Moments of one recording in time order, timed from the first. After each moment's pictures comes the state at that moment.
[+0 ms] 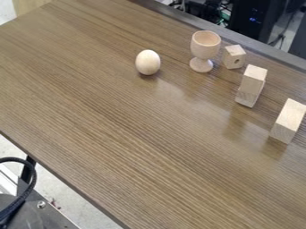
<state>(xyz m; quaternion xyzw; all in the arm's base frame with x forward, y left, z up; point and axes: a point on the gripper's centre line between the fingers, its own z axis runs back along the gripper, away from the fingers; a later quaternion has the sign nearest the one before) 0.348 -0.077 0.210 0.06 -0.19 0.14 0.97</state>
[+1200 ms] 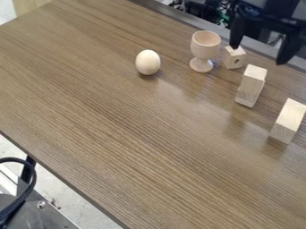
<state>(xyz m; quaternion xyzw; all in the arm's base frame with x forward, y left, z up) 0.346 -0.091 0.142 0.04 -0.14 0.13 0.98</state>
